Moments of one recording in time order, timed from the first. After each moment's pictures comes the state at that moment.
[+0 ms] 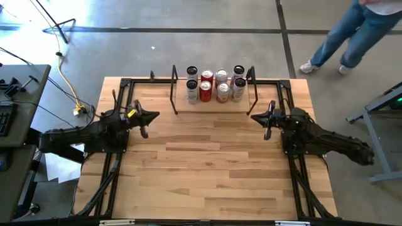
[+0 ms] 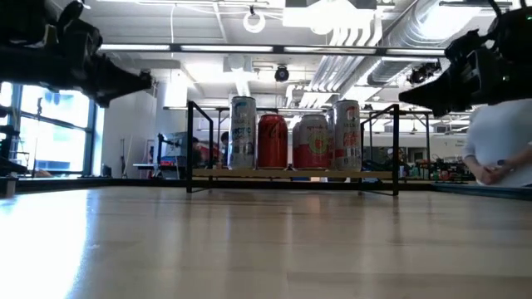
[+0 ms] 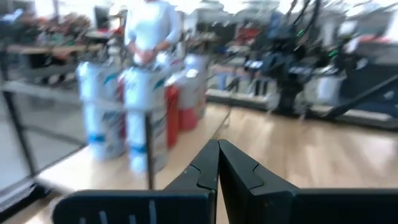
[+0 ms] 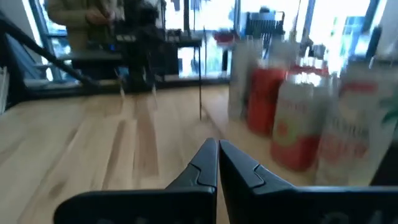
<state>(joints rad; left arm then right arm) 0.24 0.16 0.01 0.17 -0.11 -0.05 -0.43 0.17 0.01 0.12 -0.20 -0.03</state>
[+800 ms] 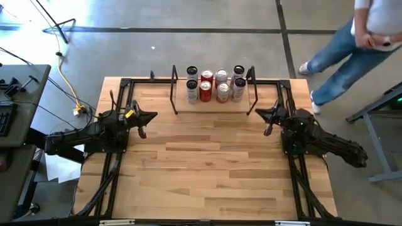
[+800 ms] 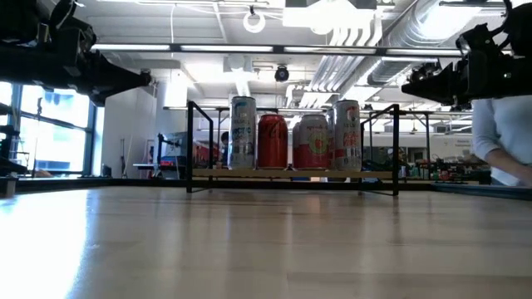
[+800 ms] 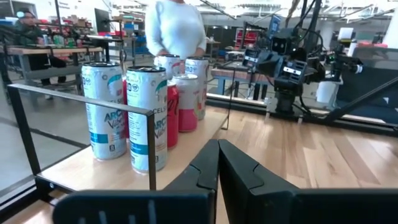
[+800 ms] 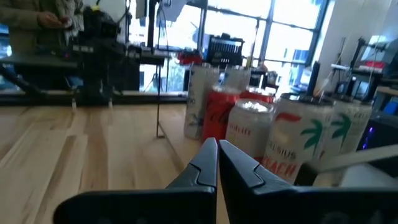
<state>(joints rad) 0.24 0.01 0.01 0.02 -0.12 -0.06 -0.43 0.00 0.01 0.05 -0.03 -0.13</state>
